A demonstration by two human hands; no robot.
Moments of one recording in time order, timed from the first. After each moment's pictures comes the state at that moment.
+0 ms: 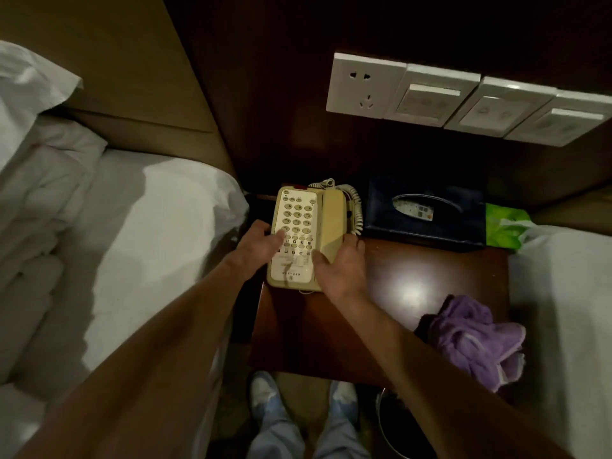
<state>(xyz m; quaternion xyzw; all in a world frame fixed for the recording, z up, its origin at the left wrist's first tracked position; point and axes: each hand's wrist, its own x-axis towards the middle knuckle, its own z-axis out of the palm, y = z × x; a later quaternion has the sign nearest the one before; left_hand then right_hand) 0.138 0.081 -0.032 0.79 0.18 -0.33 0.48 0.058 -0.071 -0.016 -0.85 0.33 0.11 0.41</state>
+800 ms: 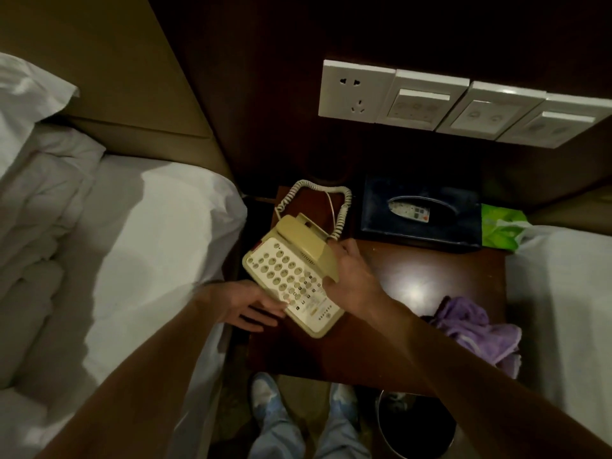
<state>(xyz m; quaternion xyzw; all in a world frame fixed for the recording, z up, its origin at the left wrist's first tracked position) 0.089 0.125 -0.028 0.61 0.17 -0.65 0.42 0.047 -0.114 -0.007 -0.91 0.10 0.23 0.33</state>
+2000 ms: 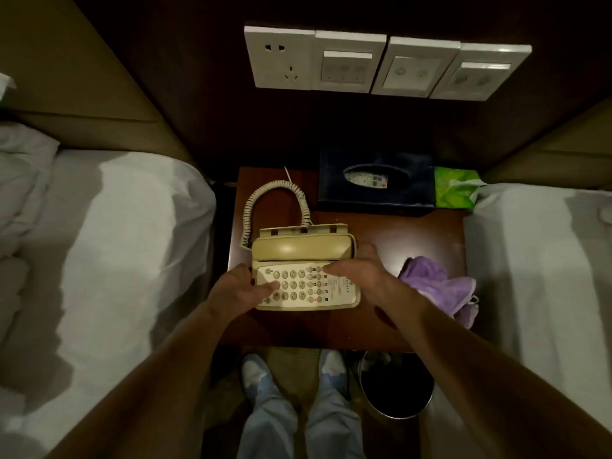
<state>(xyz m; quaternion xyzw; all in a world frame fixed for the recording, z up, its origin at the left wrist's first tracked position) 0.030 0.068 -0.039 0.89 0.02 -0.41 0.19 -0.018 -0.209 -0.114 -0.71 0.36 0.26 0.55</state>
